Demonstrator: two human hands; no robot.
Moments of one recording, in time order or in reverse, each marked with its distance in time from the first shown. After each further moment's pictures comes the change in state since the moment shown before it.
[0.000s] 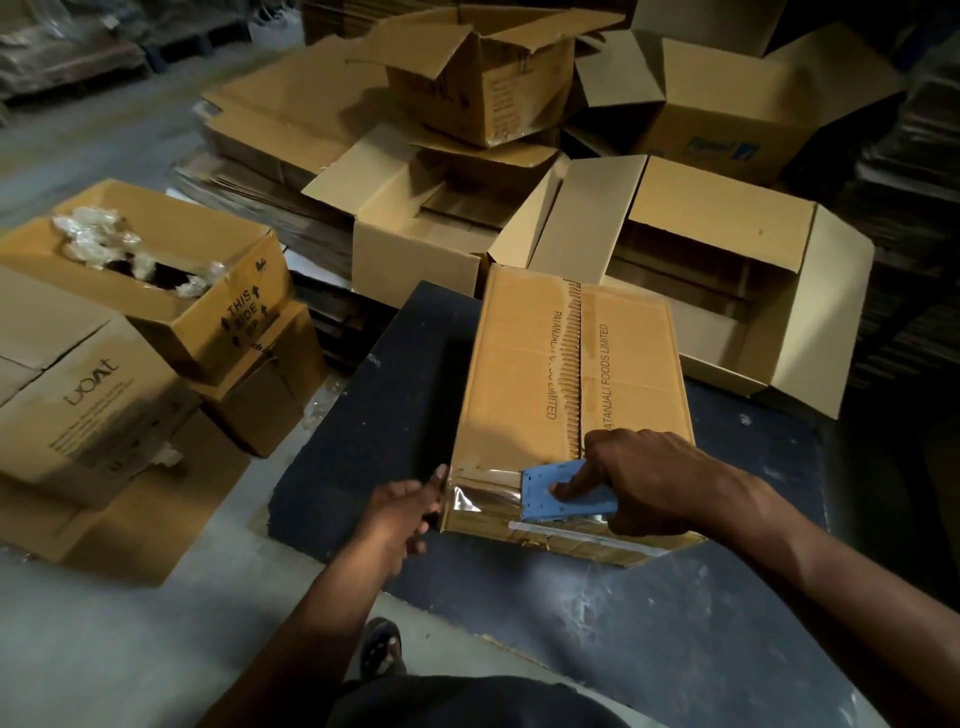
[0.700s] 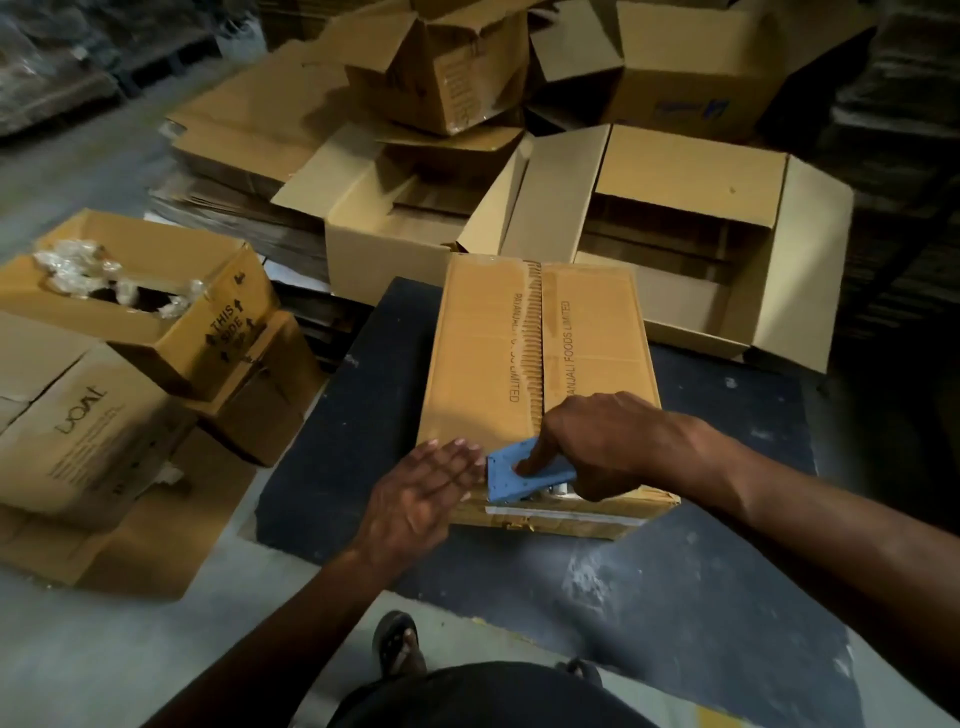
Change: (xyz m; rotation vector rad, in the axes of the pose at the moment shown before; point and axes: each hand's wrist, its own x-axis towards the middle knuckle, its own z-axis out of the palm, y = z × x) left_hand 0.020 -0.015 0.019 1.166 0.091 1.826; right_hand -0.006 0.009 -0.012 -0.041 -0.040 -0.021
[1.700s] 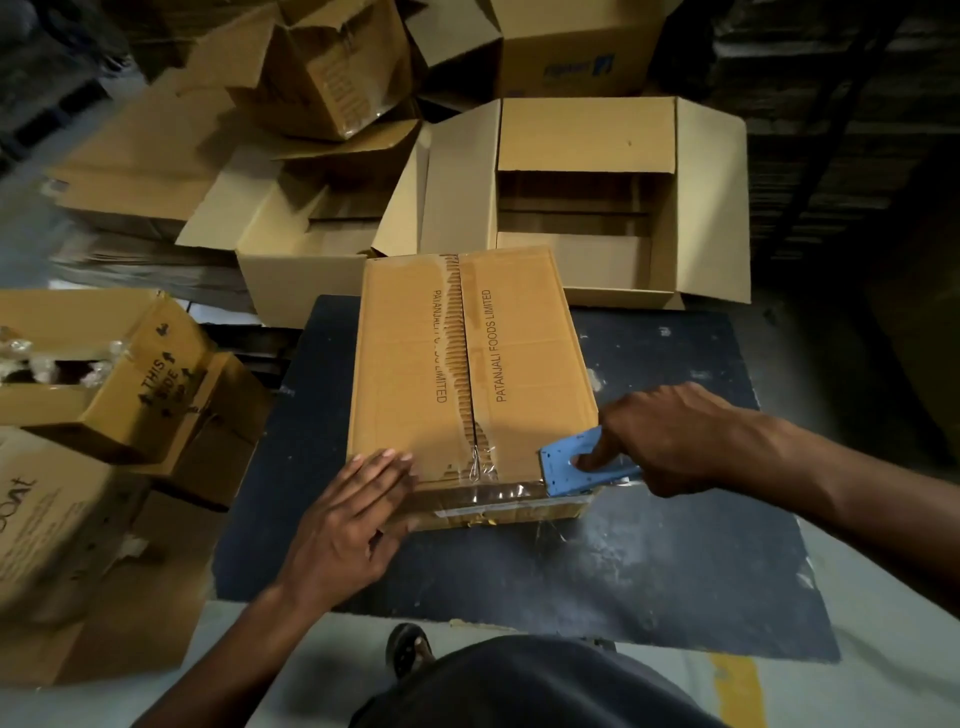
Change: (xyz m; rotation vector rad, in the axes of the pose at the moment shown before) left_hand 0.006 0.004 -0.019 -0.078 -0.156 -0.023; right_hand -0.091 0.074 0.067 0.001 -0.018 0.167
